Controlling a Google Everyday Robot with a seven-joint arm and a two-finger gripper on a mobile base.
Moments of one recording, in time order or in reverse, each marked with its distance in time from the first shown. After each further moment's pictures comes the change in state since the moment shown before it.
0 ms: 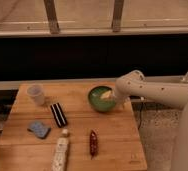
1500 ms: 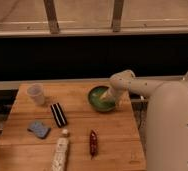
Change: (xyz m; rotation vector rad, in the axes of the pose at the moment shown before) arm -0.023 0.007 0.074 0.049 0.099 0.014
